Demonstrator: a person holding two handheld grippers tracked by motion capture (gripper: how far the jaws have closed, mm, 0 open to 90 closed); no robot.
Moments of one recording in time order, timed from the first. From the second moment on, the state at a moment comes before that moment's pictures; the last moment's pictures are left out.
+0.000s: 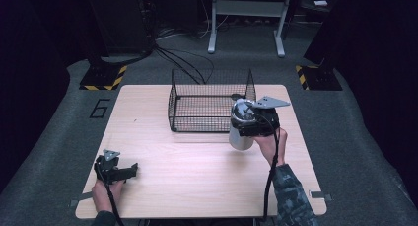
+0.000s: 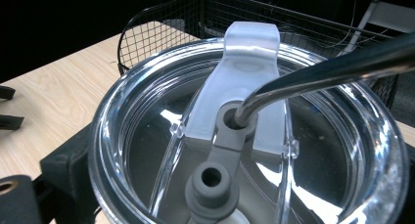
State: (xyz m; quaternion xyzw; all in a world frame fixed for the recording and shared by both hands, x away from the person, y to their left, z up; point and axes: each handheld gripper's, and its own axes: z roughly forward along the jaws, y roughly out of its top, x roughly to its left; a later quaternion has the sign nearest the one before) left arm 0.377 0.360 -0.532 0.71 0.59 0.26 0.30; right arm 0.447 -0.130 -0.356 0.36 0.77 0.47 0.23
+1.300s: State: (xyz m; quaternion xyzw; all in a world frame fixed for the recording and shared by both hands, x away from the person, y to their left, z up) left arm 0.376 0.359 -0.532 0.71 0.59 0.26 0.30; right arm 0.475 -0.116 -0.303 0.35 0.77 0.47 0.24
